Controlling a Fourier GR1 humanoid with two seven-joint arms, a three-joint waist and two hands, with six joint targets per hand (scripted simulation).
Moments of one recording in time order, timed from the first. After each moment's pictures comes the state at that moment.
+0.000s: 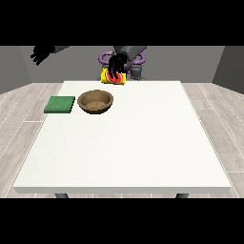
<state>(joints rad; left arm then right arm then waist) -0.98 0.00 -0.62 -0.52 -1.21 0.34 0.56 -0.22 -0.40 -0.39 -1.14 -0.38 0.38 -0.01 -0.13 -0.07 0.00</state>
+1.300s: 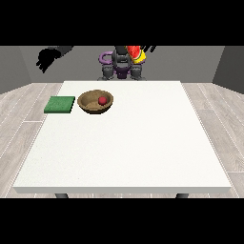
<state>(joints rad) -0.90 0.10 -0.22 -1.01 -0.76 0.28 0.38 -0.26 -0.38 -0.41 -1.11 -0.35 0.24 -0.01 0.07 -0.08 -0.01</state>
